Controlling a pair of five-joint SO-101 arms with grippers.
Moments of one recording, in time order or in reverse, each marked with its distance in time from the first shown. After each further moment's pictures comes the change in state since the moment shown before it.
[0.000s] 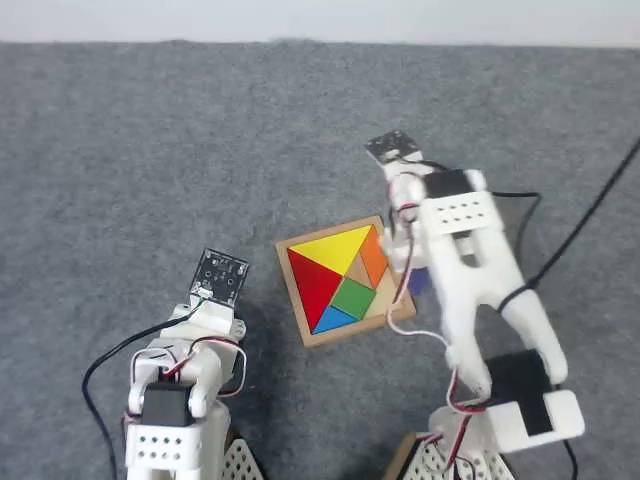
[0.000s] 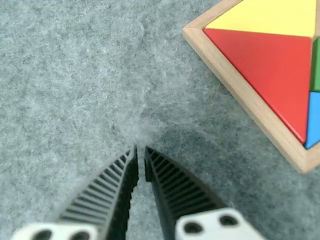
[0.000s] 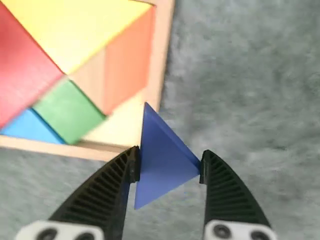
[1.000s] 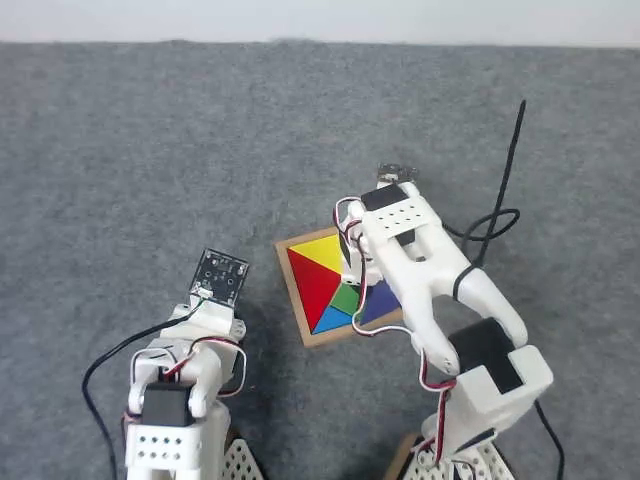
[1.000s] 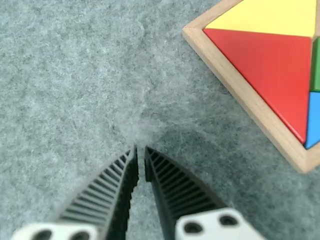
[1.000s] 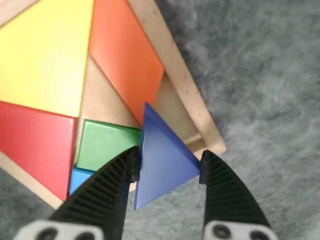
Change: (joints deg) left arm 0.0 0.0 0.0 0.0 0.0; right arm -9.6 11.5 0.0 -1.2 -44.9
